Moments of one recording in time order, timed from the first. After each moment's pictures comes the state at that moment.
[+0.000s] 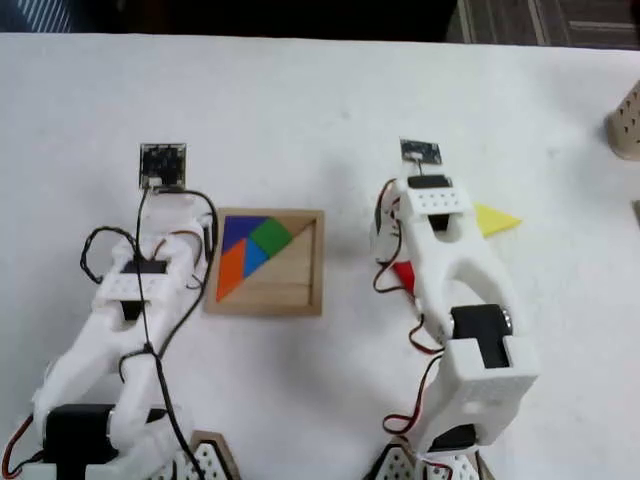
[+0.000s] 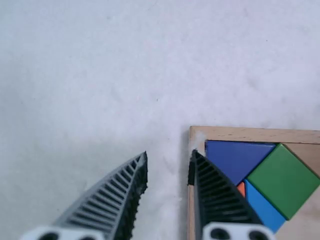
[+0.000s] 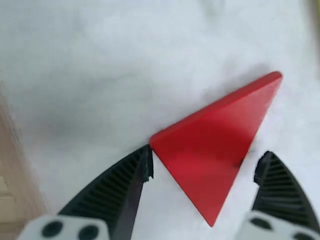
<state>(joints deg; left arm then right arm) -6.1 -17.5 61.5 13.1 0.9 -8.6 13.8 17.6 64.7 -8.1</state>
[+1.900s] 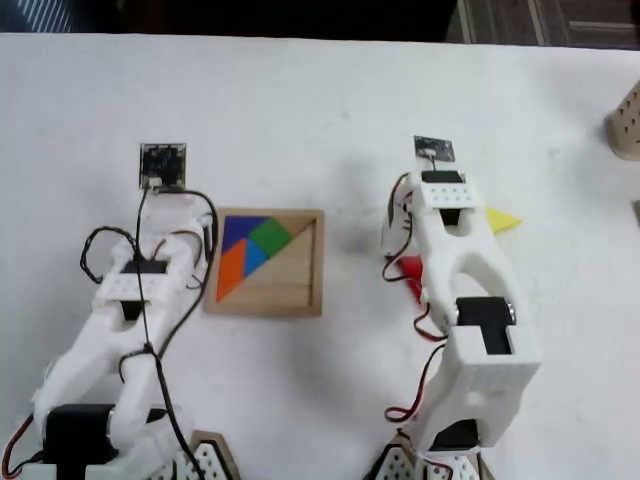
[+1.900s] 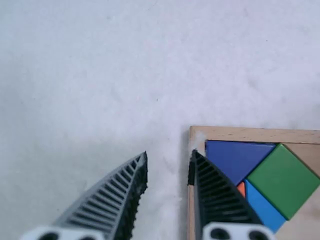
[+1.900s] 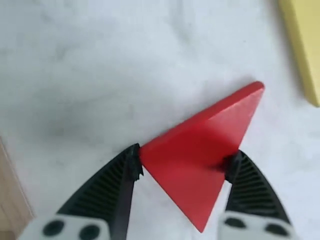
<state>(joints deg) -6.1 -17.5 61.5 13.1 0.9 -5.4 17.1 13.4 65.1 -5.1</state>
